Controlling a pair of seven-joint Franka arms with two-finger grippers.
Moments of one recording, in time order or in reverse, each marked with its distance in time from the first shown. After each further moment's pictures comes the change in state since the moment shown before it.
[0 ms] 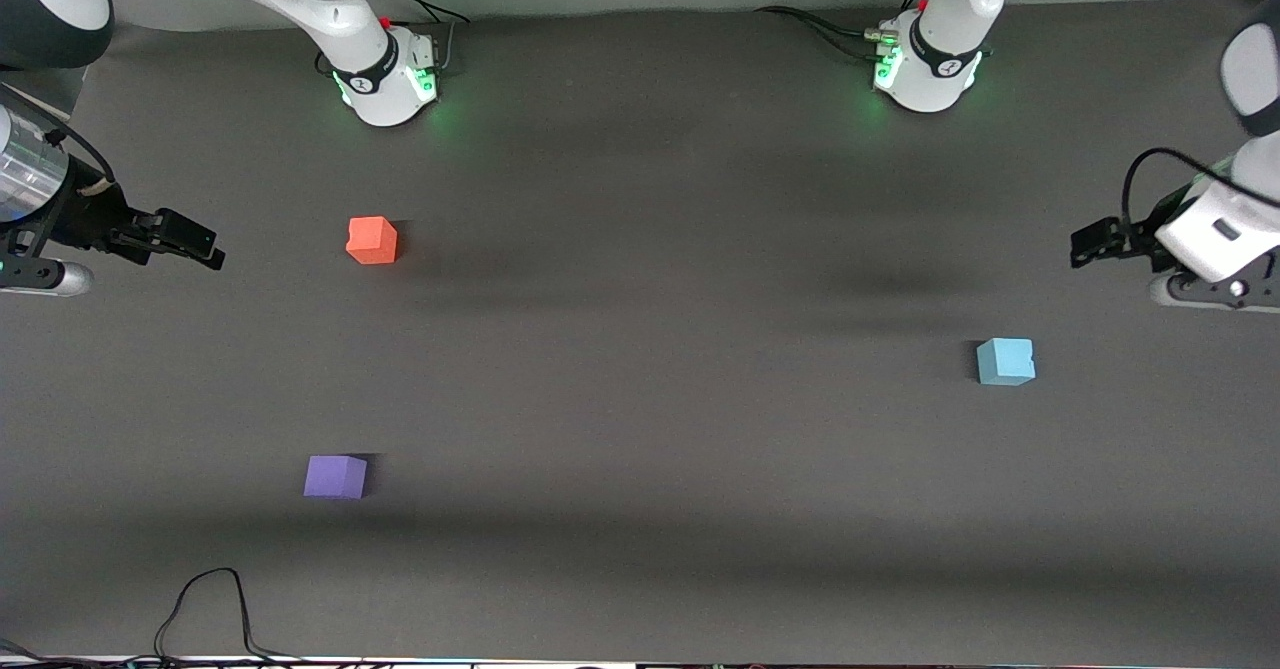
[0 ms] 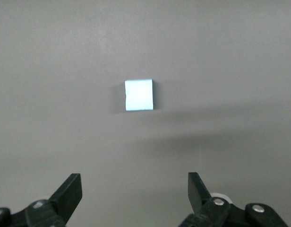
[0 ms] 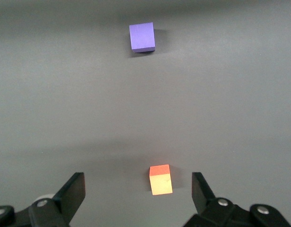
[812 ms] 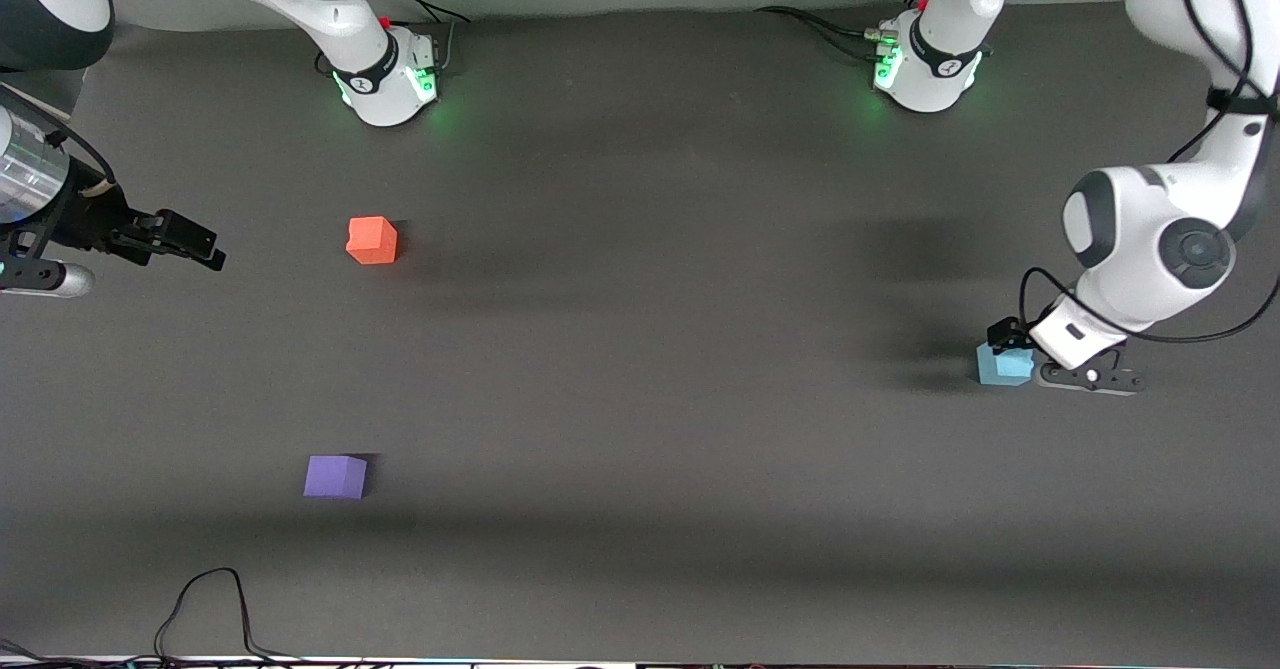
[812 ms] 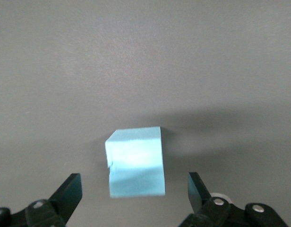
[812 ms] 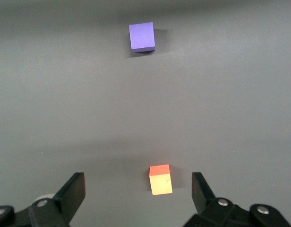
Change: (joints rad) left arm 0.000 0.343 -0.002 -0.176 0.009 0.613 0.023; right arm 0.000 0.003 0.000 0.001 0.000 0.000 0.000
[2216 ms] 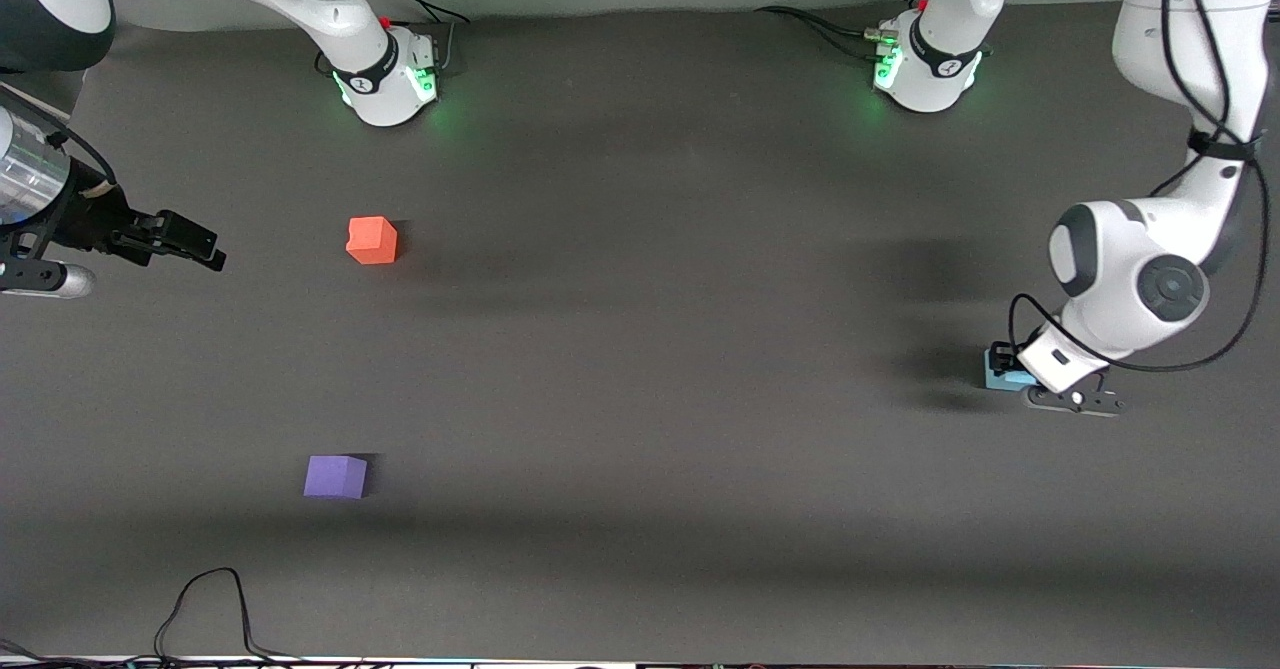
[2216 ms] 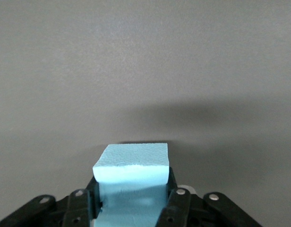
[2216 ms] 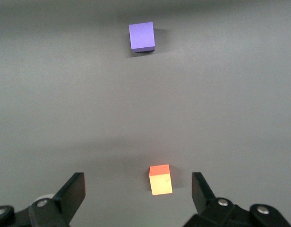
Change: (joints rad) left arm 0.004 0.079 -0.001 0.159 -0.003 -0.155 -0.005; right arm 0.000 0.001 0.000 0.000 0.000 0.000 0.000
